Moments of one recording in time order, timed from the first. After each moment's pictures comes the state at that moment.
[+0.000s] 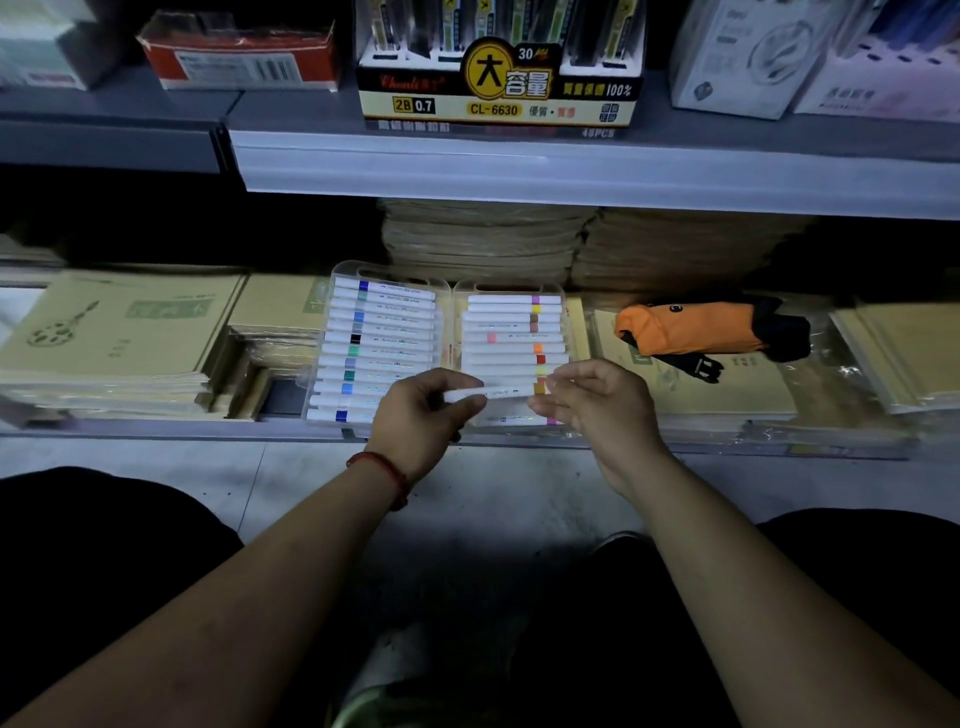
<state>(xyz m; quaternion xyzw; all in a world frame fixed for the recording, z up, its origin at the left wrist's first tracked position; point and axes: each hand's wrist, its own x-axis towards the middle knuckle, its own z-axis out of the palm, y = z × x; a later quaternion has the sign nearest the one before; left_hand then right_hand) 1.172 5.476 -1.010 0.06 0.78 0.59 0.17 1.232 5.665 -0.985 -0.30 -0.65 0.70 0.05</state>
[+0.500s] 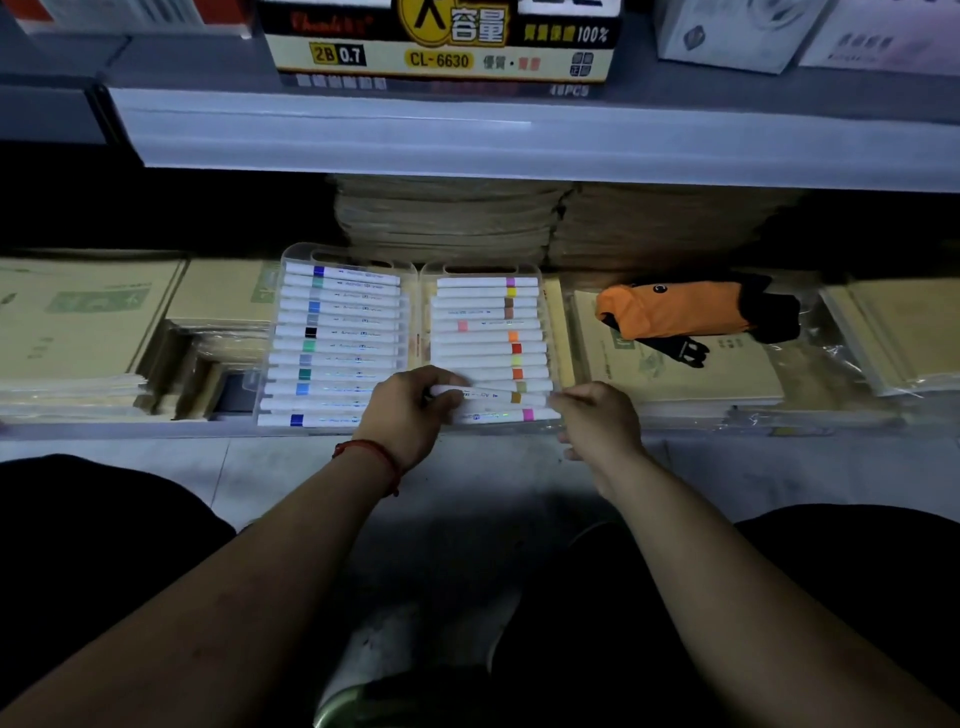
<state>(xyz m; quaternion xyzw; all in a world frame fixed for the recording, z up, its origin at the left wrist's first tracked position) 1.145 5.498 -1.047 0.13 0.86 0.46 0.17 1.225 5.698 -1.042 -0.42 -0.73 0.54 -0.01</state>
